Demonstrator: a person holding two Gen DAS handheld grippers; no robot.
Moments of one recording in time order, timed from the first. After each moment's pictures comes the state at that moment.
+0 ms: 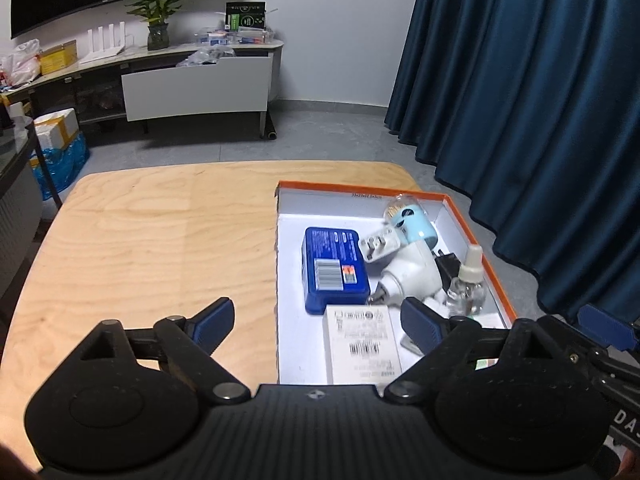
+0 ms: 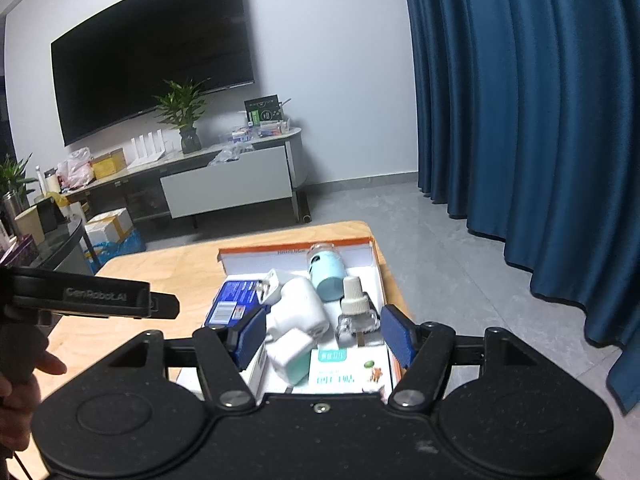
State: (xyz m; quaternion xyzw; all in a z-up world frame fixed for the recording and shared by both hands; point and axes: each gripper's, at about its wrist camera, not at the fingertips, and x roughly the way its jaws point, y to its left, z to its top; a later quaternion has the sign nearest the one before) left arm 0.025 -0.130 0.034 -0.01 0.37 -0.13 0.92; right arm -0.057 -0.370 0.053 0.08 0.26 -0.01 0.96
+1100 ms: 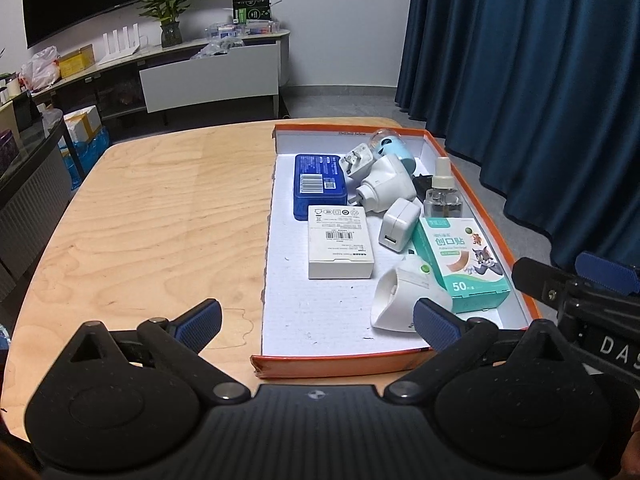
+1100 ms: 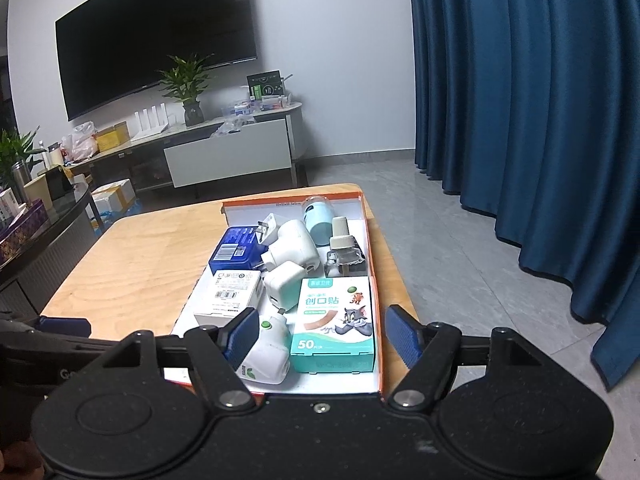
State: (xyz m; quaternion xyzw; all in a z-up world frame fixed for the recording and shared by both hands) left arm -0.068 -0.148 0.013 0.02 0.38 -0.10 0.92; right arm -0.112 -0.374 0.045 0.07 0.29 -0.01 0.95
